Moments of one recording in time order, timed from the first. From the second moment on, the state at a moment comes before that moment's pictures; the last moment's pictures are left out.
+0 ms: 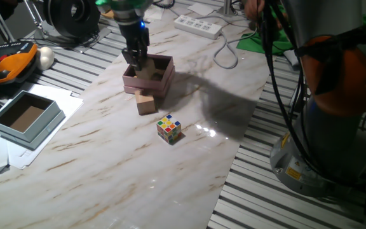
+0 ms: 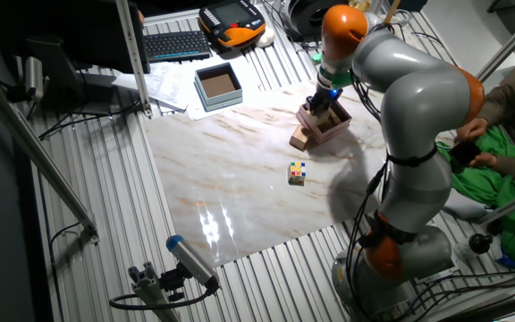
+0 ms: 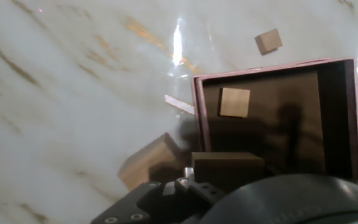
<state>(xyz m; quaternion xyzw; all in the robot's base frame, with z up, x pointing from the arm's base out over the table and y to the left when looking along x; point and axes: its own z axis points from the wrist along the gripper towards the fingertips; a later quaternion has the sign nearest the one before) 0.571 -0.046 0.162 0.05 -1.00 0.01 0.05</state>
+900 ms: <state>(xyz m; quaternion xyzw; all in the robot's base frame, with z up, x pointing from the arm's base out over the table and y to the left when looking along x) 0.565 -0.016 0.152 0.01 -1.00 0.03 -0.01</state>
